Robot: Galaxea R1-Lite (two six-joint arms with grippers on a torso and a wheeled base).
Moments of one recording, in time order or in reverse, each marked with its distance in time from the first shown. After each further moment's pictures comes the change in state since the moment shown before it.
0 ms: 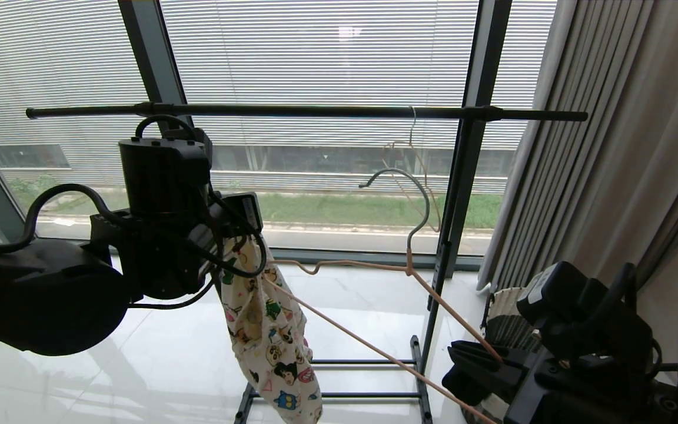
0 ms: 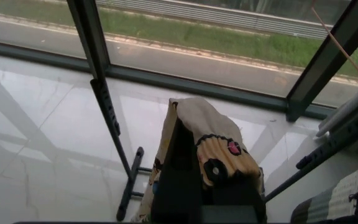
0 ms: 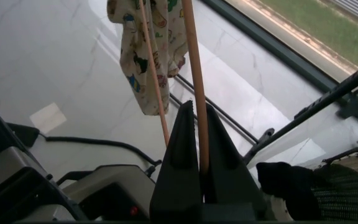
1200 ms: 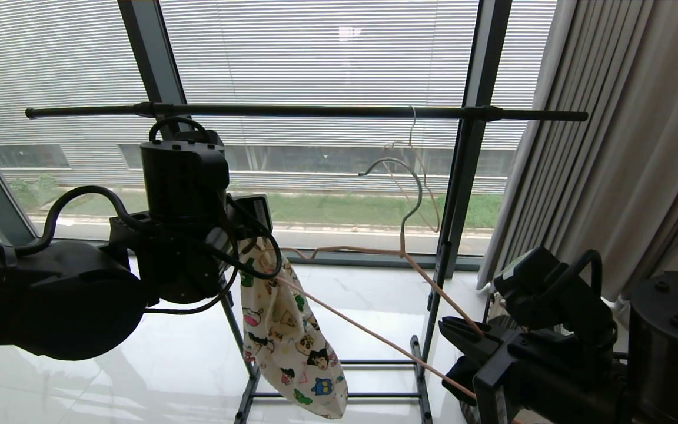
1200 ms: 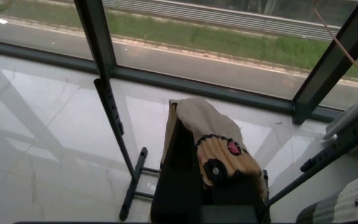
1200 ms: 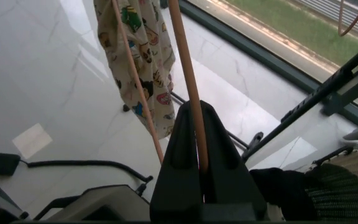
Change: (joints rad) left arm -0.053 0.016 -0.013 0.000 0.084 -0.001; right arm -0.053 0.086 0.020 -0.163 -0.048 -0.004
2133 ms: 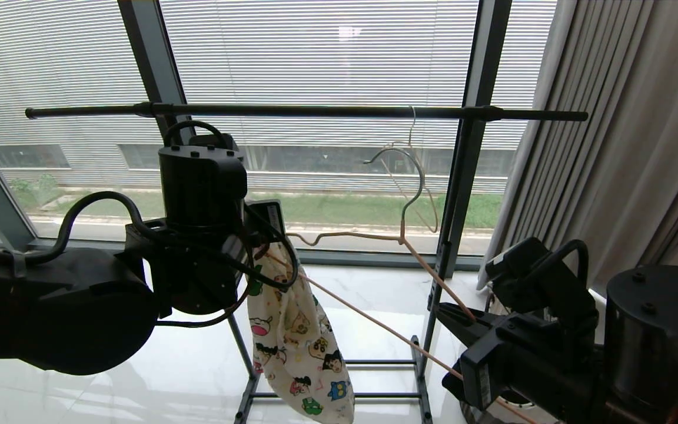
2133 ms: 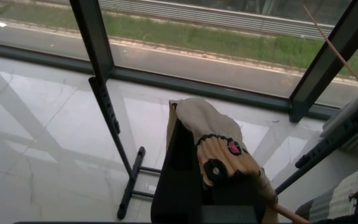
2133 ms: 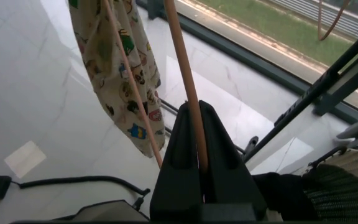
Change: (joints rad) left arm -0.069 0.006 0.000 0.000 0.060 -0.009; right arm -0.026 0.055 -0.006 -0.085 -0.038 0.008
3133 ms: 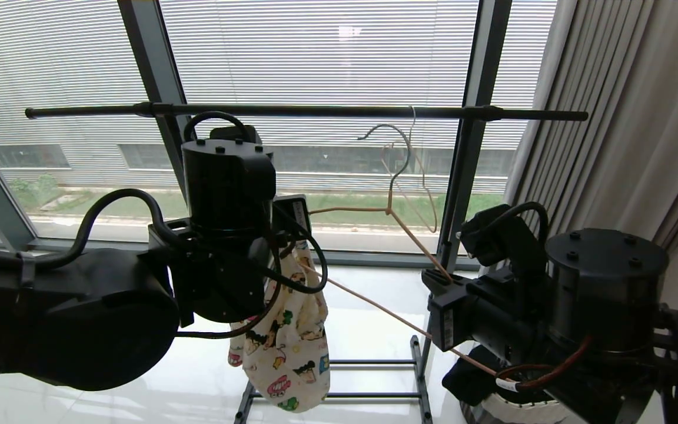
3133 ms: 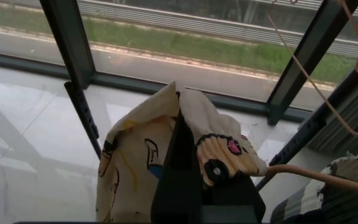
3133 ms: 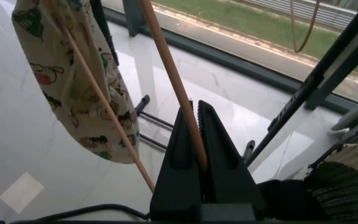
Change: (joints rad) left arm -0.111 0.017 -0.053 0.001 0.050 -0.025; right arm -0.061 0.130 -0.129 -0.060 -0.043 0.048
